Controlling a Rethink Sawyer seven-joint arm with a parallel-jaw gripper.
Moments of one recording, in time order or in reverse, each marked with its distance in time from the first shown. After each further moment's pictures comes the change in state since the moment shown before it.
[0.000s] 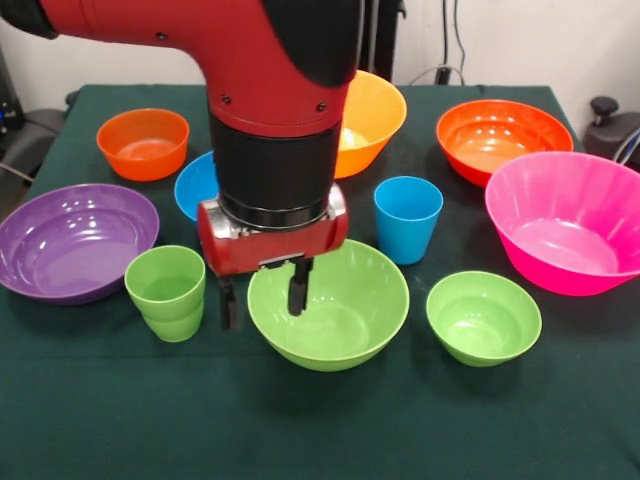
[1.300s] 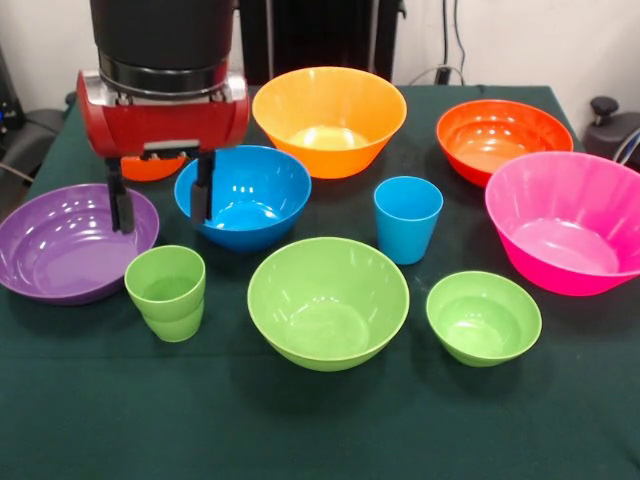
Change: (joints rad) arm -0.101 -0.203 -0.002 0.178 -0.010 0.000 0.000
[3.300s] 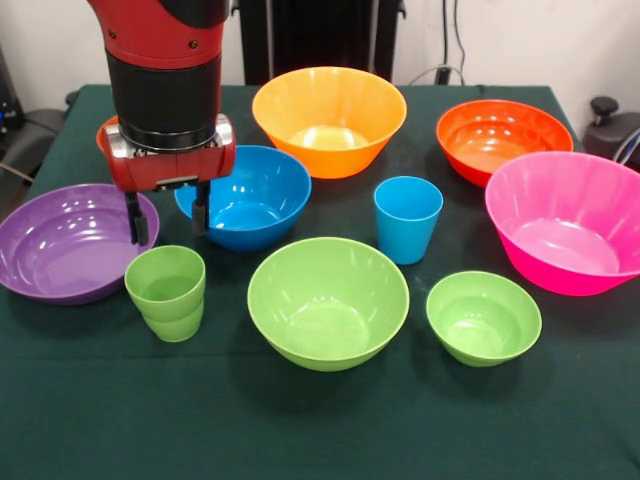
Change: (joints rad) arm -0.079 0.048 0.008 0.180 -0.081 -0.132 0.000
